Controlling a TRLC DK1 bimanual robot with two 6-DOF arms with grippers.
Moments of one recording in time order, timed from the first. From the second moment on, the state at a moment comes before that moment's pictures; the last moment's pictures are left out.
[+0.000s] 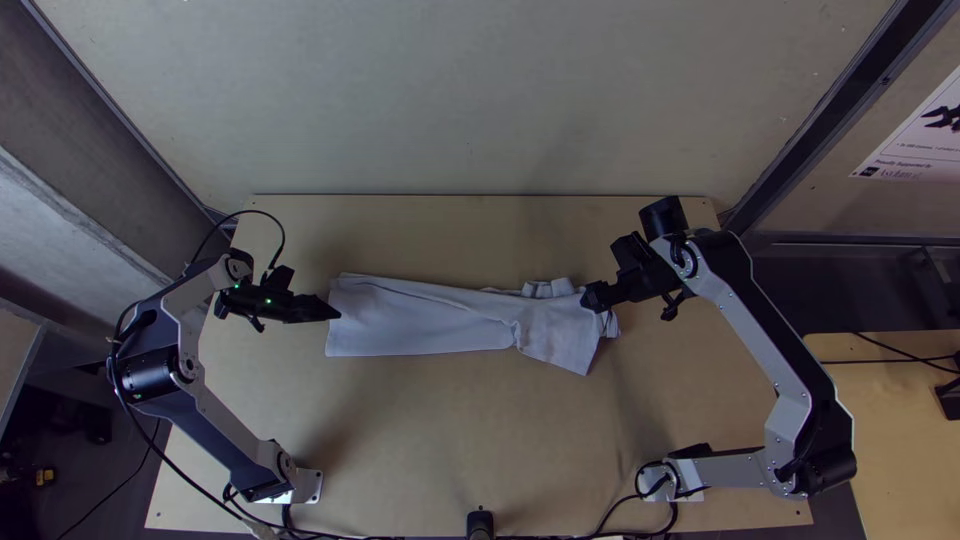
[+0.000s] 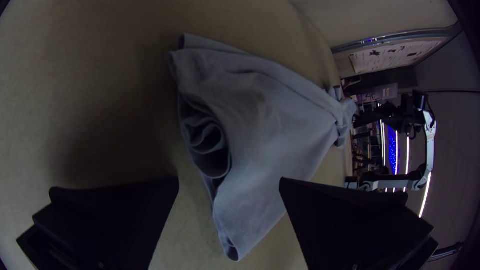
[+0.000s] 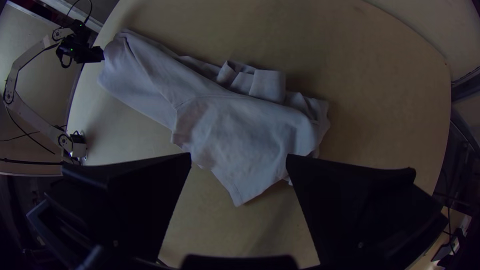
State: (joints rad) left arm 0.34 1.84 1.23 -1.00 0.76 0.59; right arm 0.29 1.48 1.39 -1.10 -0.31 -0.08
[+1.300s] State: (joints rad) left arm 0.20 1.87 1.19 -0.81 0.85 0.31; right arm 0.30 1.48 1.39 -1.10 -0.31 -0.06
